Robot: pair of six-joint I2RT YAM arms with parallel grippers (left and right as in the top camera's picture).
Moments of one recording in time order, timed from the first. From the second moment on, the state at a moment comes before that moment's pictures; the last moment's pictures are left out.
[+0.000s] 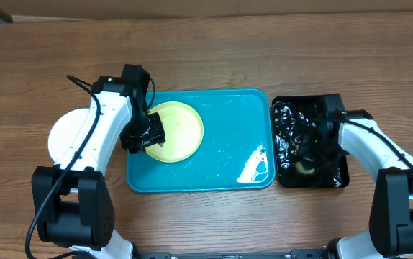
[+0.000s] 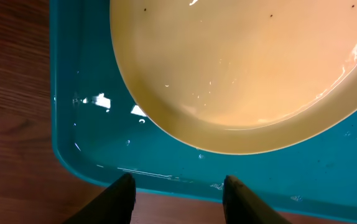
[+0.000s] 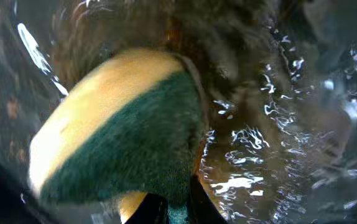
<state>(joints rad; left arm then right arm) -0.12 1.77 1.34 -1.22 0.12 -0.47 0.06 1.69 0.94 -0.81 -0.05 0.48</state>
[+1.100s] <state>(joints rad) -0.12 1.77 1.29 -1.17 0.10 -0.47 0.05 1.66 1.10 -0.94 -0.07 0.38</state>
